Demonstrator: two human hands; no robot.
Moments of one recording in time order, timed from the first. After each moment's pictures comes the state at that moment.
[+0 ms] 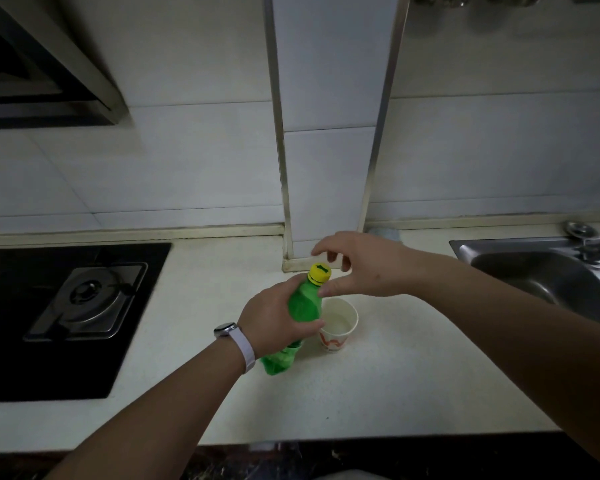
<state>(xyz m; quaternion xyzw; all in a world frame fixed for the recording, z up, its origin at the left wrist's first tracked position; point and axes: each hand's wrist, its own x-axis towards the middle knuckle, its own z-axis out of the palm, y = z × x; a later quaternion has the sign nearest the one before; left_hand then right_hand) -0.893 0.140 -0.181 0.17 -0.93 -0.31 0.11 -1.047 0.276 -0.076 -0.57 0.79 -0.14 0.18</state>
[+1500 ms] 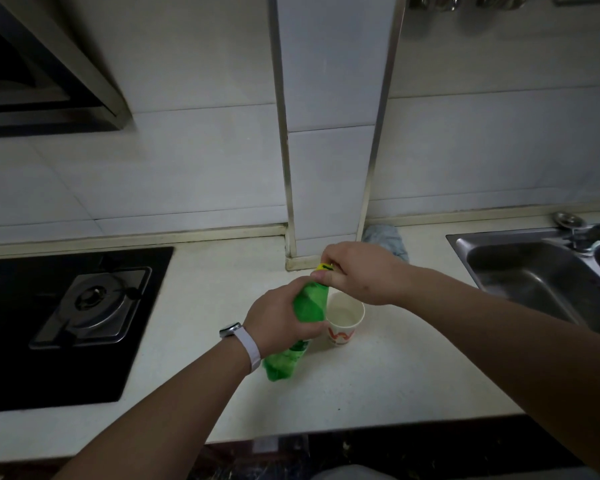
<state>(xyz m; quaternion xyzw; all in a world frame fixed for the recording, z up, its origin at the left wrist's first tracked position) -0.874 0.136 -0.176 0.15 -0.93 -0.32 0.08 -1.011 0.267 -0.093 -0.55 0.82 -0.10 0.11</state>
